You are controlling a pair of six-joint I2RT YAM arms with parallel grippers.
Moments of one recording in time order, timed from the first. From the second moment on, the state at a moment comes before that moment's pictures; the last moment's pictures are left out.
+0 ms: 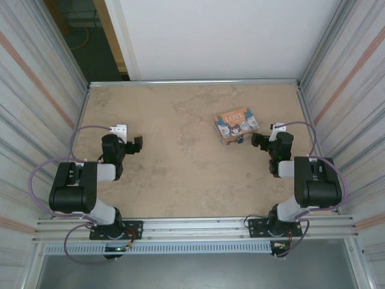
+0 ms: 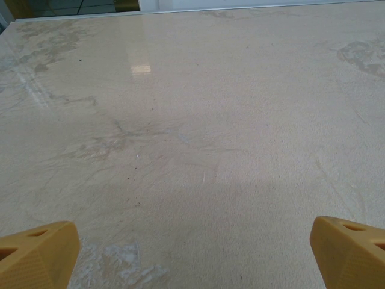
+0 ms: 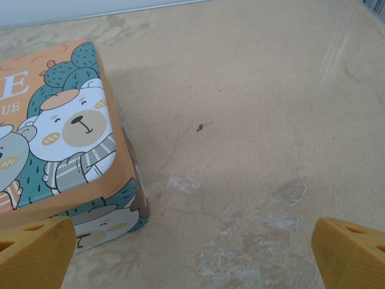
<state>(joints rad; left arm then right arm) -0.01 1.51 0.40 0.70 0.03 0.06 -0.05 1.54 0.40 0.71 -0.03 0.10</state>
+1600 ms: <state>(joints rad) -0.16 1.04 0.56 -0.05 0.22 -0.46 -0.10 0.92 0.53 -0.05 -0.26 0.32</state>
